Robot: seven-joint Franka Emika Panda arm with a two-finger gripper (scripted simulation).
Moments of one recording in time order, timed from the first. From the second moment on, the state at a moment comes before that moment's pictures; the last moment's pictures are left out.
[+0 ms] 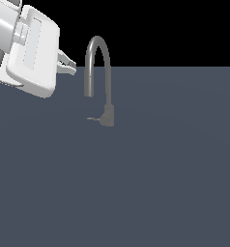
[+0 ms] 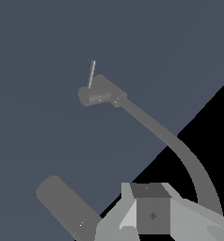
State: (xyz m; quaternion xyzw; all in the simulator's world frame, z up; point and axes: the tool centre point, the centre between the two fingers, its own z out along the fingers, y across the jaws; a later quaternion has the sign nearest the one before) arm -0.064 0.107 0.287 0.66 0.54 -0.04 0.52
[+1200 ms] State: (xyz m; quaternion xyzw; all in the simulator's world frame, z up) arm -0.031 0.117 0.189 0.43 0.65 -0.05 0.63
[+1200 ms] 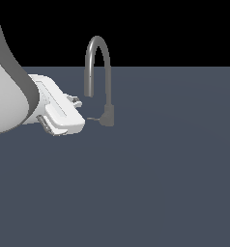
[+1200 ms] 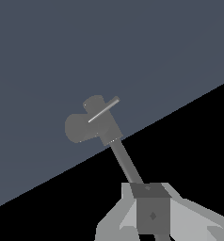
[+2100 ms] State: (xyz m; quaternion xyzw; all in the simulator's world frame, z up) arm -0.007 0.102 0.117 0.23 0.69 -0.06 0.68
